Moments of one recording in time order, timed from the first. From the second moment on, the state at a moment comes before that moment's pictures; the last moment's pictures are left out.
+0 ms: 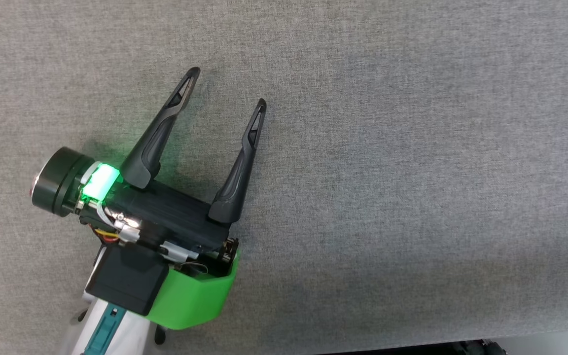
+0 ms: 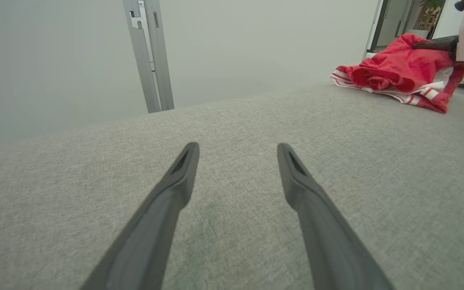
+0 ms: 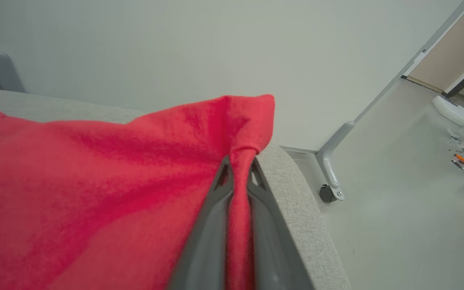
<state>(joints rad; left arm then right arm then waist) -0.34 0.14 -0.36 -0.33 0.01 -0.11 -0.26 -0.94 -1.08 0.23 0.57 0.80 0.13 -0.23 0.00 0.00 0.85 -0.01</state>
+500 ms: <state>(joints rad) -0.33 0.11 -0.35 -0.26 -0.04 -0.09 -0.26 -1.02 -0.79 0.16 0.57 0.45 0.13 -0.26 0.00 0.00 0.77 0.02</state>
